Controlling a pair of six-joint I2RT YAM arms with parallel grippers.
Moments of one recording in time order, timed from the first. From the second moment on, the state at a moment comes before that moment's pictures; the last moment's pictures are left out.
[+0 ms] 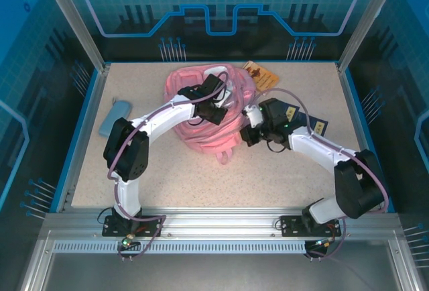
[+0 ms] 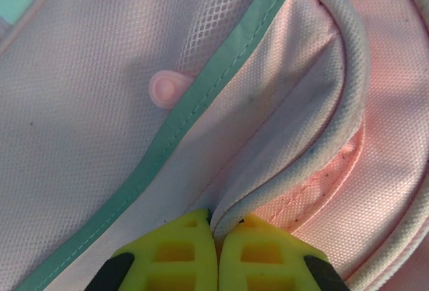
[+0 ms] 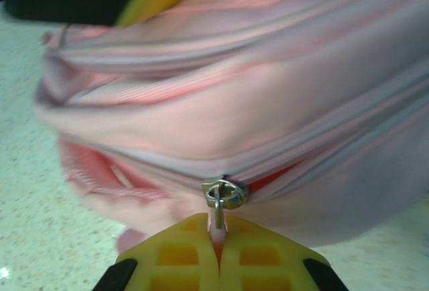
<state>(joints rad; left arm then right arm) -0.57 1.94 1.61 -0.72 0.01 -0.10 0.48 1.45 0.89 -0.30 -0.34 0.07</state>
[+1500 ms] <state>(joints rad) -0.51 1.74 1.42 -0.56 0.14 -0.23 0.35 1.63 1.16 -0.43 -0.52 0.77</state>
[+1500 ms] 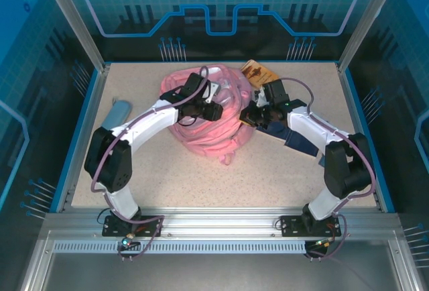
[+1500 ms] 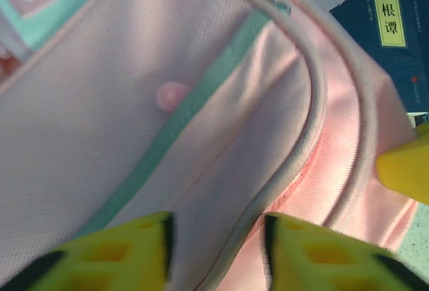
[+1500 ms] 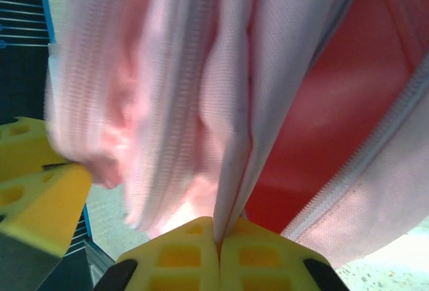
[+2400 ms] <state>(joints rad) -0.64 1.47 1.13 -0.64 -0.01 -0.80 0.53 1.77 1.36 -0.30 -0.58 0.84</state>
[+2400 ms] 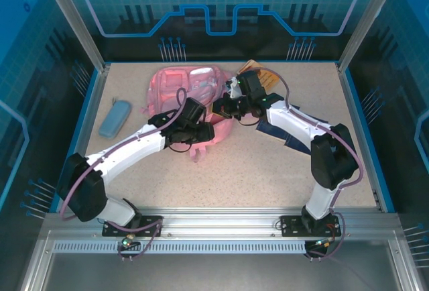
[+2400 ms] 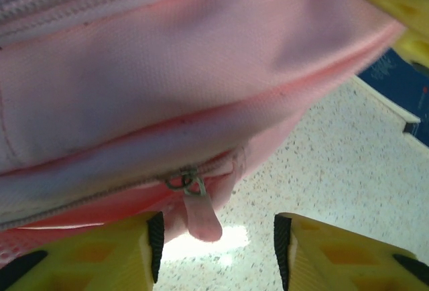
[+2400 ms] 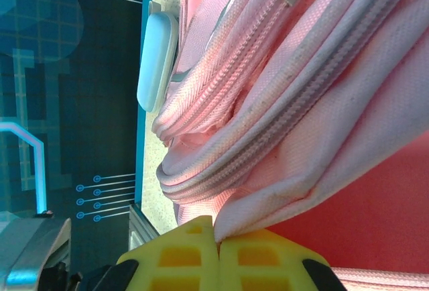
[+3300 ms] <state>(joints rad) -0.65 1.49 1.07 -0.62 -0.16 -0.85 0.52 1.76 1.36 -0.37 -0.52 0.81</state>
